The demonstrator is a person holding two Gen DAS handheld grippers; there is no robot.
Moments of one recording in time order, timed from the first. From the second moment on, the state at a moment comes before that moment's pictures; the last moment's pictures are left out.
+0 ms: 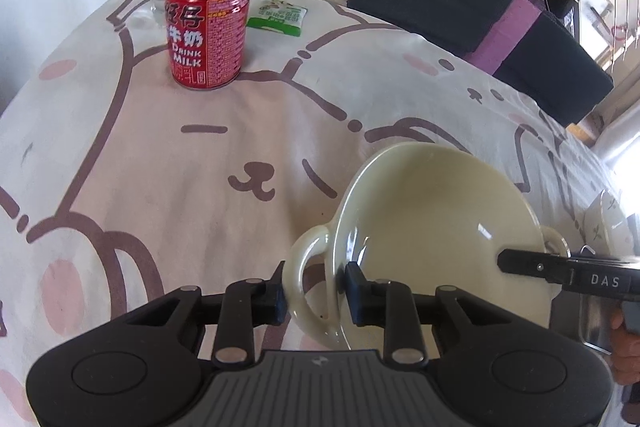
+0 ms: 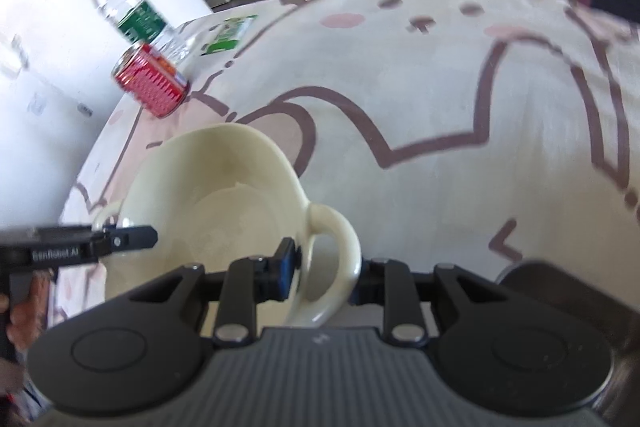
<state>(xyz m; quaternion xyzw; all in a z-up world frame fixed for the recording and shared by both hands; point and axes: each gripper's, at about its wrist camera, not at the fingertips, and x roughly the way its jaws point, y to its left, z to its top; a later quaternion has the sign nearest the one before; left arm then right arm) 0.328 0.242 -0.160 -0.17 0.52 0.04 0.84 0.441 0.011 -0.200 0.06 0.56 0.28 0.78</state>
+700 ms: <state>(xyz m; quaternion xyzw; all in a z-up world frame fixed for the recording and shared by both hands) 0.316 0.247 -0.149 -0.17 0.51 0.02 0.84 0.436 0.004 -0.188 0.03 0.54 0.30 0.79</state>
